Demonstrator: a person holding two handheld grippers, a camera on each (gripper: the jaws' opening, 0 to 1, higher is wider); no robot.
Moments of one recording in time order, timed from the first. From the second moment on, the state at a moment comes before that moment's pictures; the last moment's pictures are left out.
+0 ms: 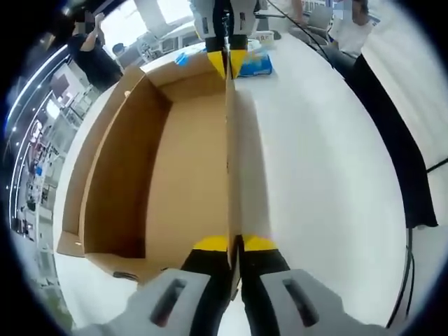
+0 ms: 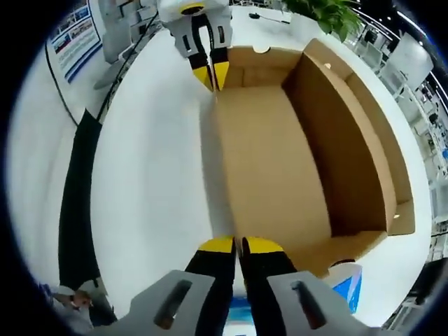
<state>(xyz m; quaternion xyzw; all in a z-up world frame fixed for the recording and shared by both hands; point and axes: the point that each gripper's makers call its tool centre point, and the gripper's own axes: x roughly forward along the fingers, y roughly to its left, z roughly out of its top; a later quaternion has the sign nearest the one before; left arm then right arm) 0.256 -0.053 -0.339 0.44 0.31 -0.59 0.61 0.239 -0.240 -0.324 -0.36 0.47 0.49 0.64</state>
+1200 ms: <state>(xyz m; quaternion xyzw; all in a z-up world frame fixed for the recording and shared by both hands) 0.252 -0.053 -0.339 0.38 0.36 -0.57 0.63 0.229 -0.240 -0.330 -0.43 0.44 0.49 0.62</state>
